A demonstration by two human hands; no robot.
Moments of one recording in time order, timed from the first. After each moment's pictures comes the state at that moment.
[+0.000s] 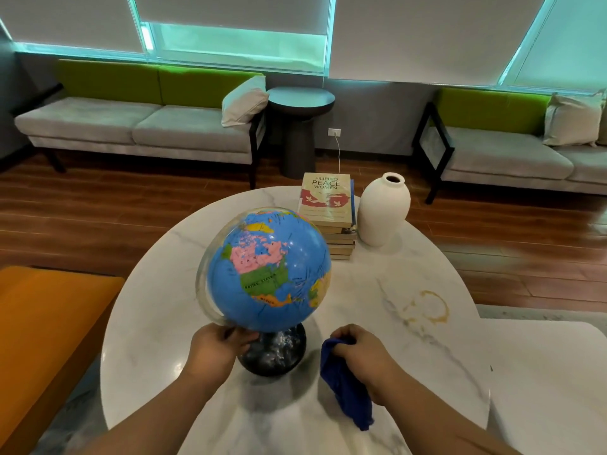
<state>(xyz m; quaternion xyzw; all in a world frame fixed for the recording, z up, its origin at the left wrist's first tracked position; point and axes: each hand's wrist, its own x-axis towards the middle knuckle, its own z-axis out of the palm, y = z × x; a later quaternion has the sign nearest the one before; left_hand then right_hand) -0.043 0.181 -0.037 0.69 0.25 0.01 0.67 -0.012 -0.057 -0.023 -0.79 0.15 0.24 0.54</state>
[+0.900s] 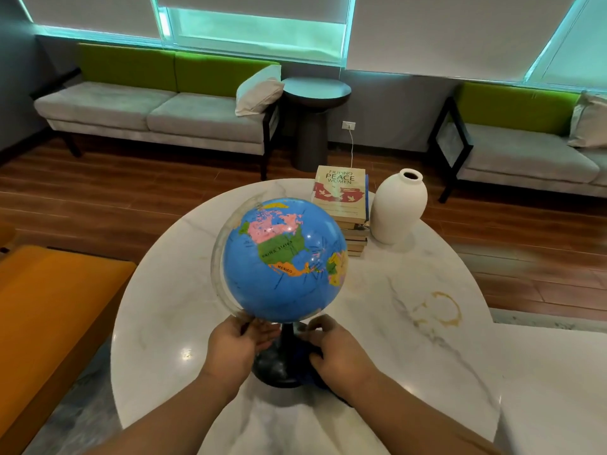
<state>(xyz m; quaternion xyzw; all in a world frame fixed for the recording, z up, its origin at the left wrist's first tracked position) -0.052 0.153 -0.021 0.63 0.27 0.03 0.72 -0.011 -0.019 -0.028 -0.92 -0.23 0.18 0.24</state>
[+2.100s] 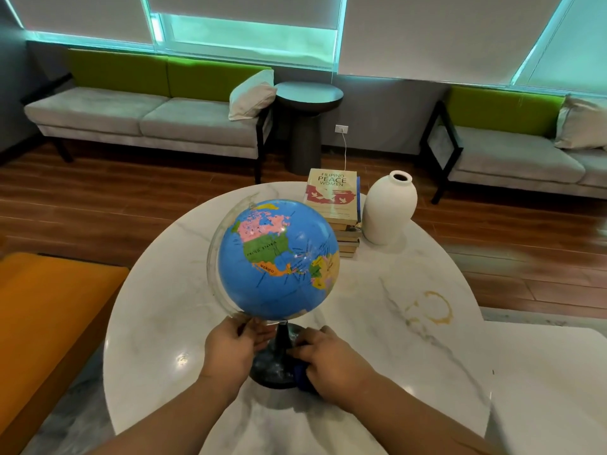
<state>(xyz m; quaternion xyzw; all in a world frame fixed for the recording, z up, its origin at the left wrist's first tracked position) -0.055 0.141 -0.007 0.64 0.28 0.04 0.71 -0.017 -0.026 -0.023 -0.91 -0.34 0.19 0.10</state>
